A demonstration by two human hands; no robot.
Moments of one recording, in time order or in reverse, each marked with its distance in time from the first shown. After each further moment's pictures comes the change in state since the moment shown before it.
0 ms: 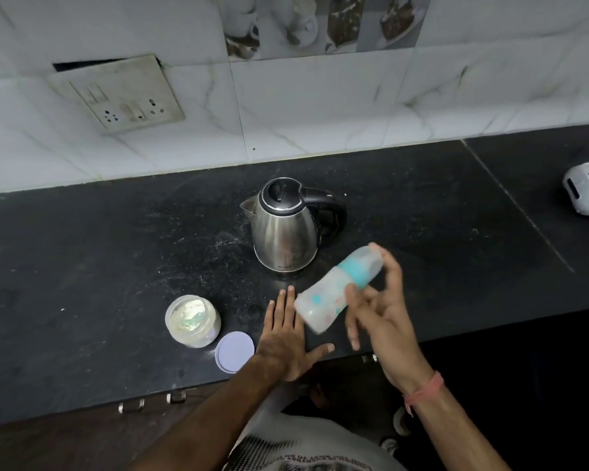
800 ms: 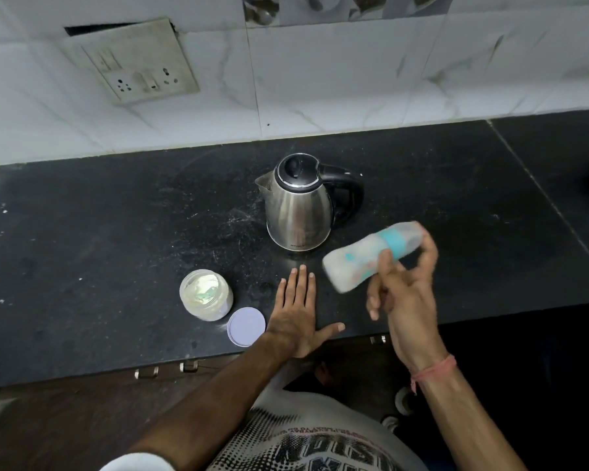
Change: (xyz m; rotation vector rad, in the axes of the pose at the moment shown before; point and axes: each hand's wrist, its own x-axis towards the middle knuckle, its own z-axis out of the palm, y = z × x) left_hand -0.002 0.000 -0.003 -0.015 -0.007 0.002; right_hand 0.003 -0.001 0.003 0.068 0.122 0.010
